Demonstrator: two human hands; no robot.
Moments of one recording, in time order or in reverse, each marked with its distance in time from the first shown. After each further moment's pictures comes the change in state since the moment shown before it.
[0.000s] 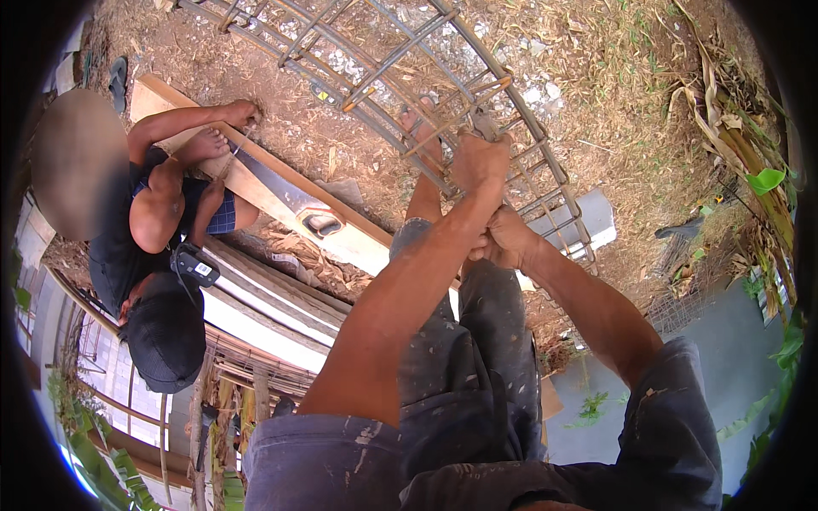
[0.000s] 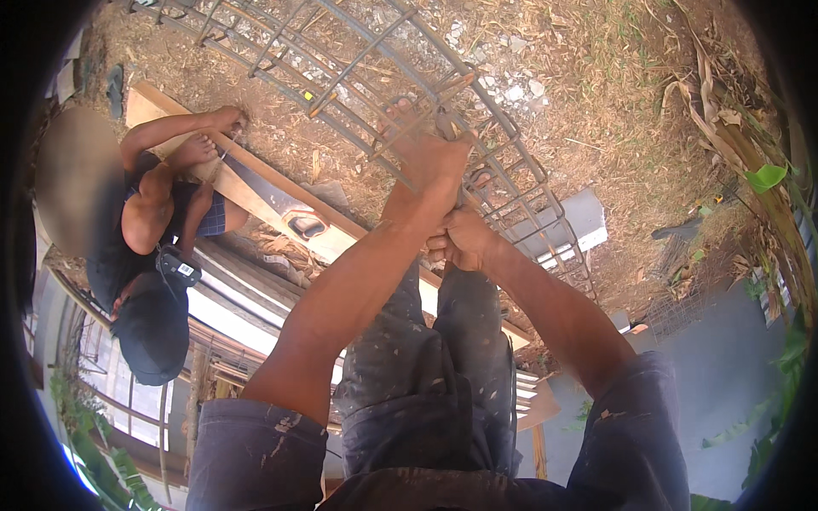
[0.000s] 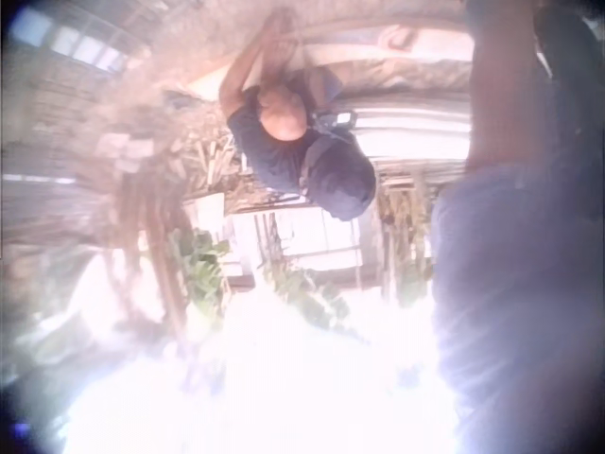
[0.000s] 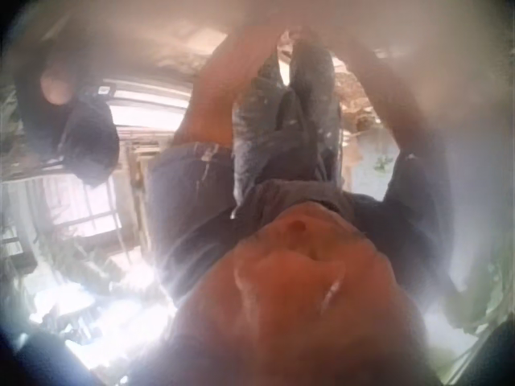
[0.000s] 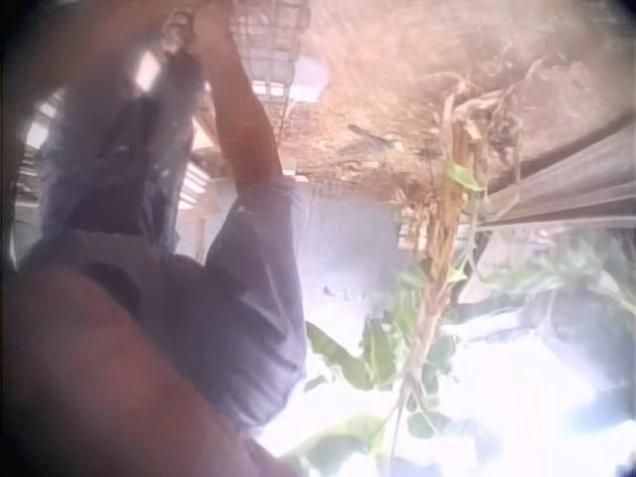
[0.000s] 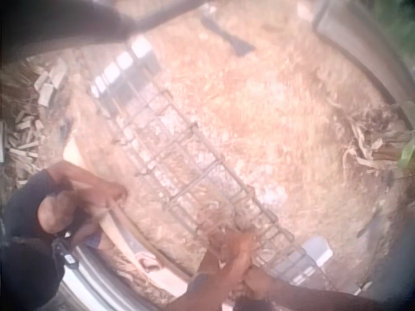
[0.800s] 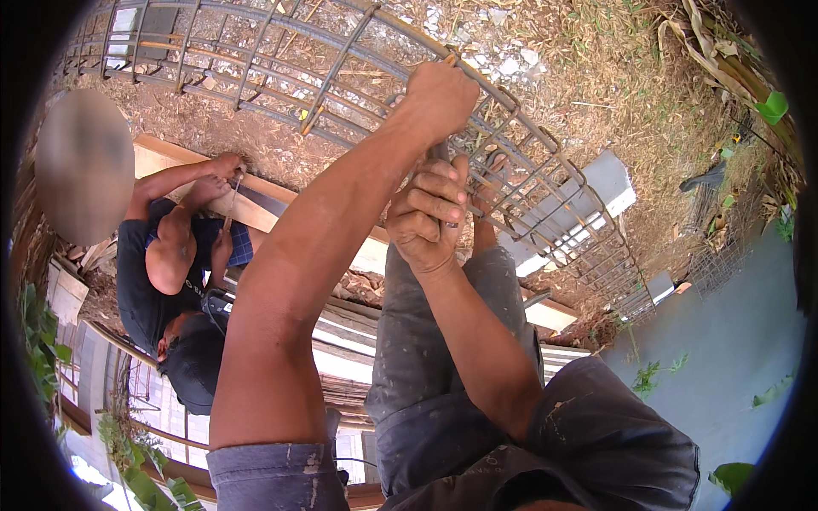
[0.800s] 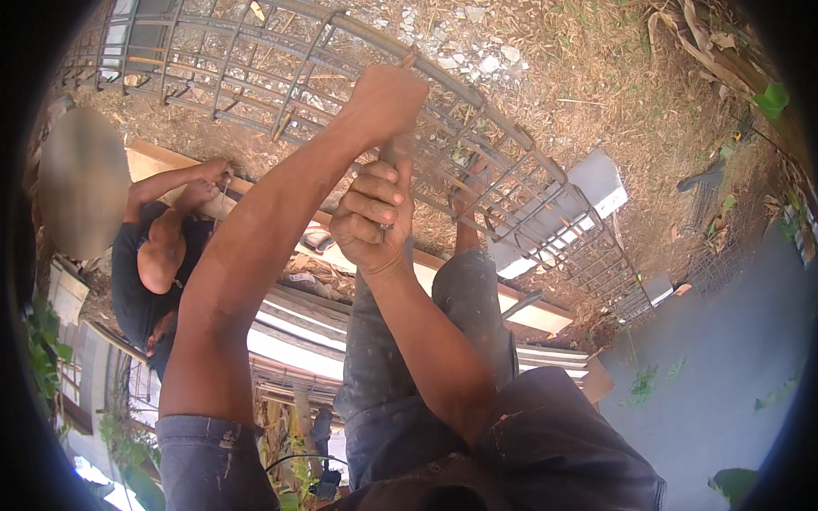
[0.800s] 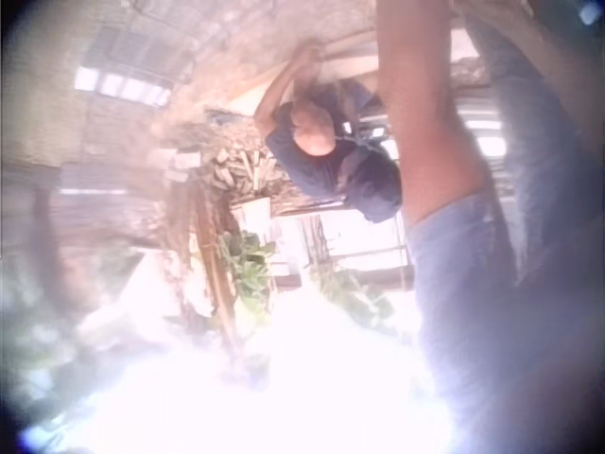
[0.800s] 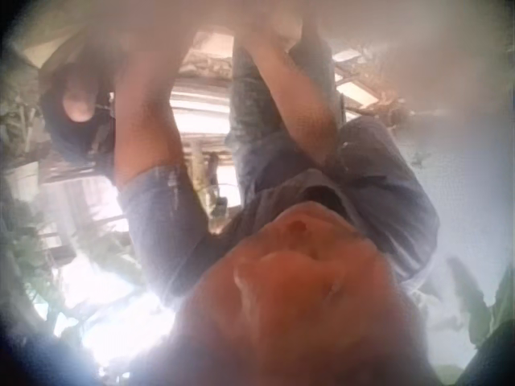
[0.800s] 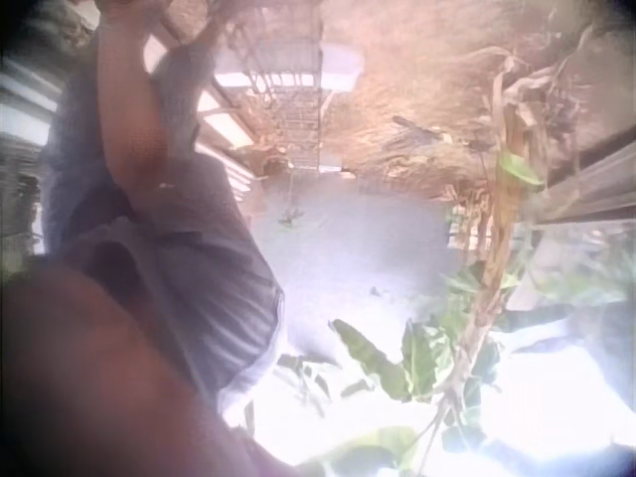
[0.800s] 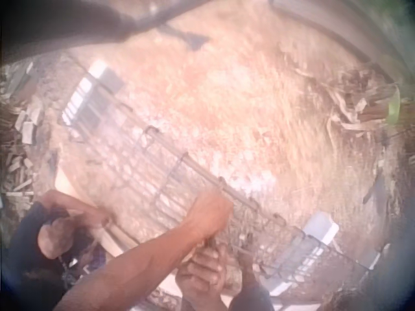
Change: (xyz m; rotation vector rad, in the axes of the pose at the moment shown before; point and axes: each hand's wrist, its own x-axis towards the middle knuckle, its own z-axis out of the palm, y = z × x) left_hand 0.040 0.073 -0.030 1.417 -0.371 1.102; right_hand 0.039 0.007 0.099 1.438 -1.348 -0.527
